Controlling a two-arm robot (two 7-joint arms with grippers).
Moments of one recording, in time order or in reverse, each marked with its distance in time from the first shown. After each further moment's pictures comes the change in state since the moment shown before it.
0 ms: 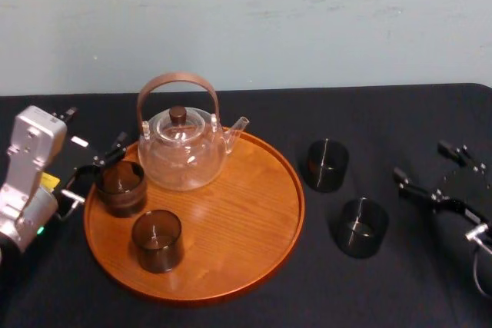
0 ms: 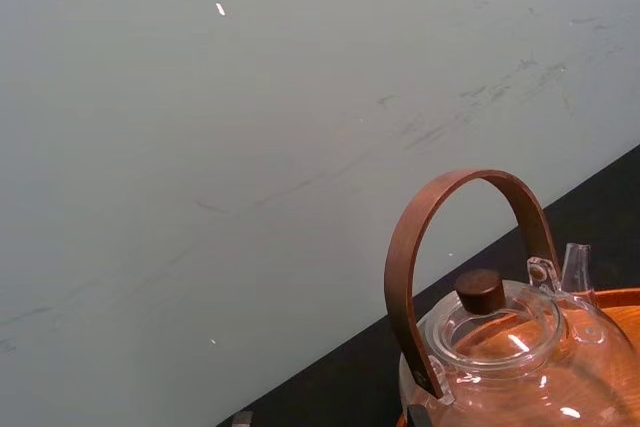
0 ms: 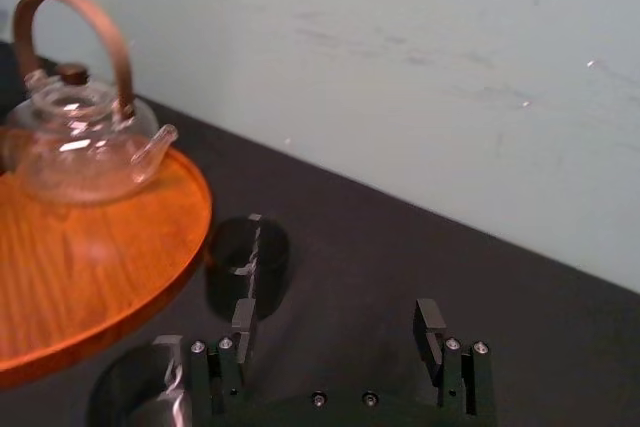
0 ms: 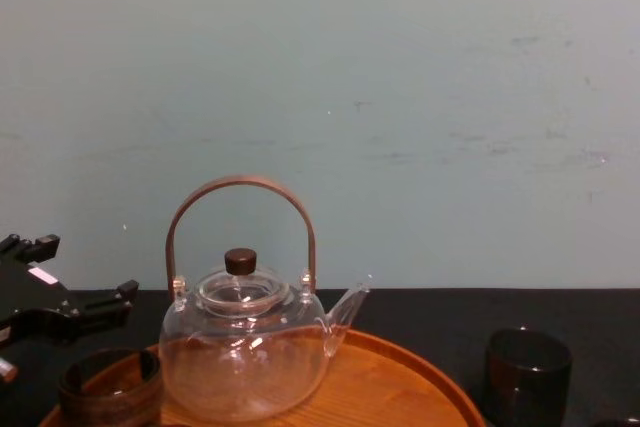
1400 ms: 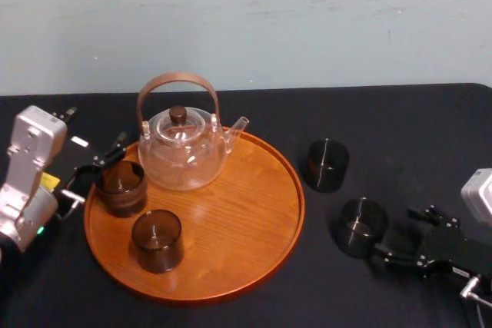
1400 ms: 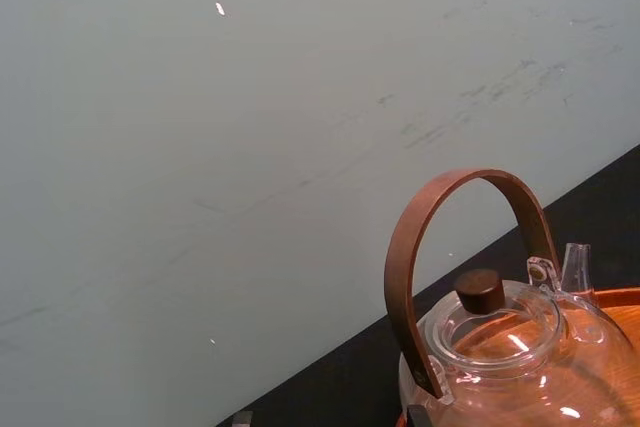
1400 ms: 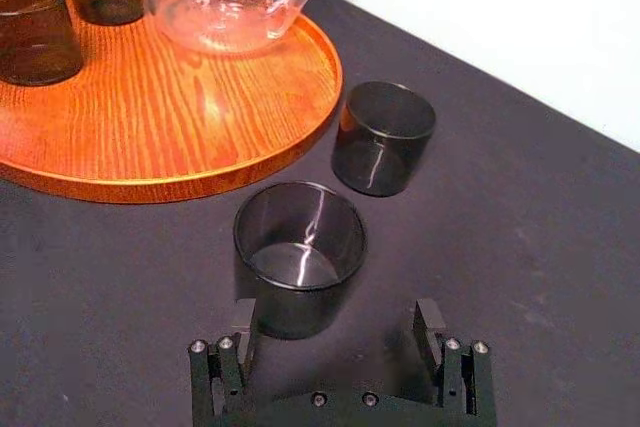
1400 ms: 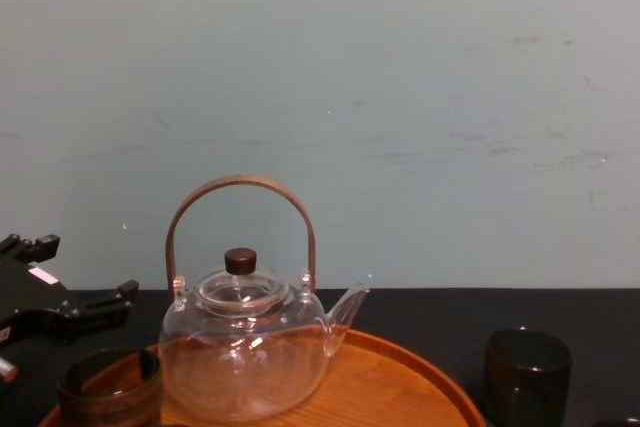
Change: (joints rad) left arm 0.000 0.000 0.000 0.000 0.000 0.000 0.000; right arm -0.032 0.033 -0.019 0.023 -0.110 0.107 0.244
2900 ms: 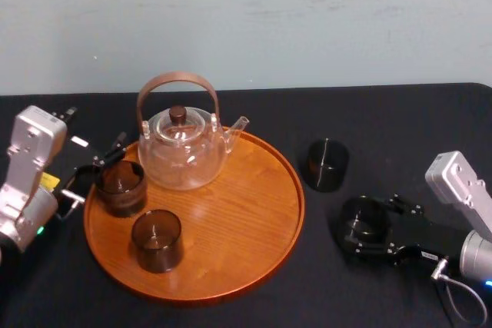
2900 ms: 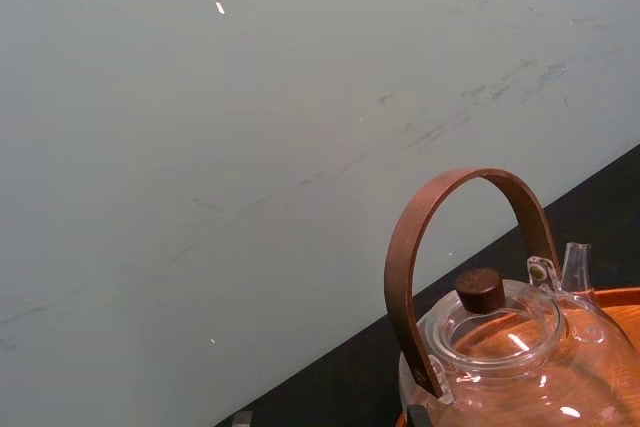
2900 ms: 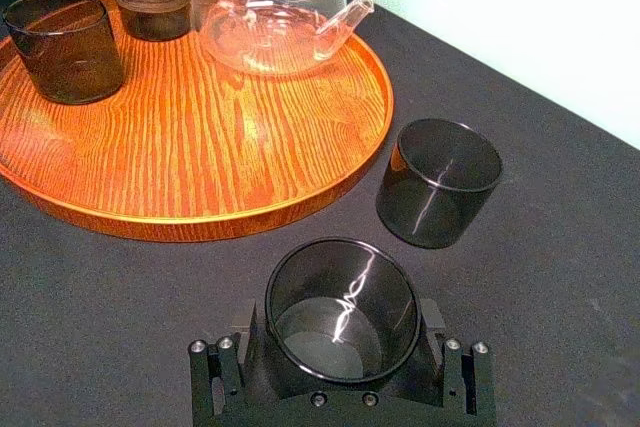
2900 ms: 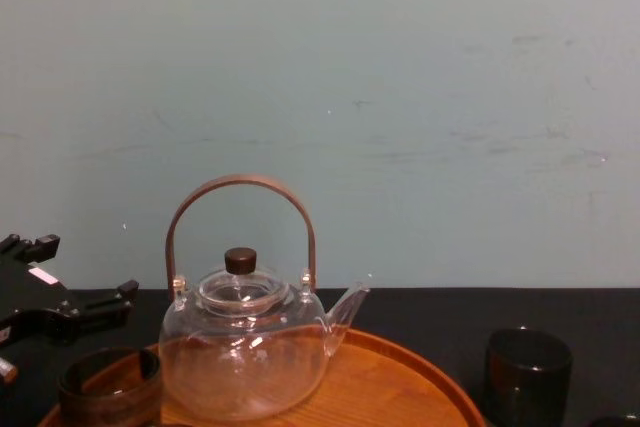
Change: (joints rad) left arm 0.000 0.000 0.000 0.000 0.000 0.000 0.000; right arm 0.183 -0.060 -0.105 0.122 -0.032 0.009 0.124
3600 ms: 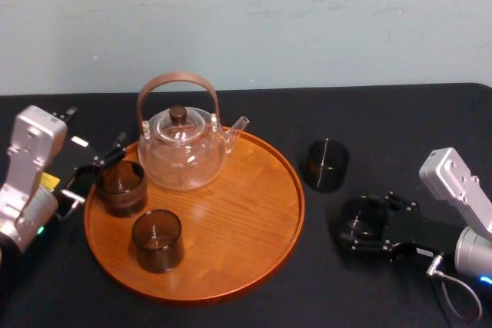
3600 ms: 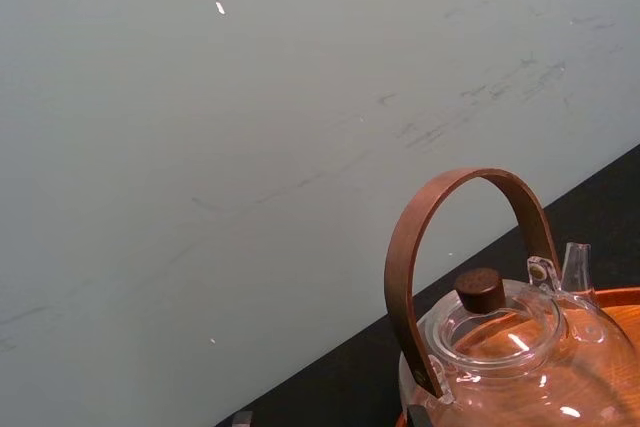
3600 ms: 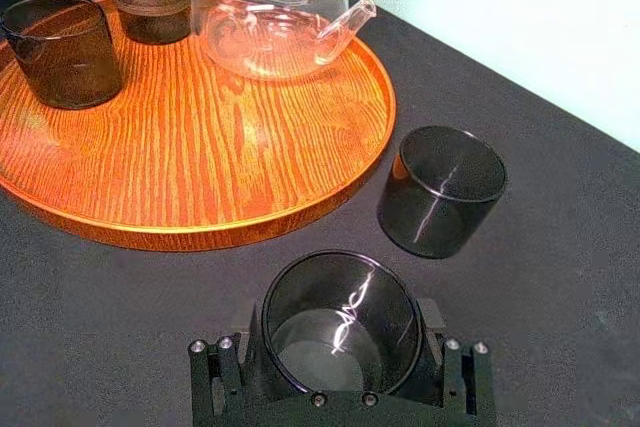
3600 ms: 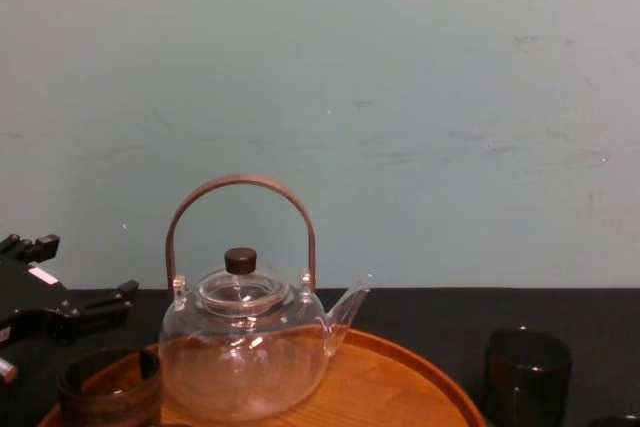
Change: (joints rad) left arm 0.000 0.000 0.000 0.000 0.000 0.000 0.000; right arm 0.025 -0.008 -0.017 0.013 -0.003 0.005 0.001
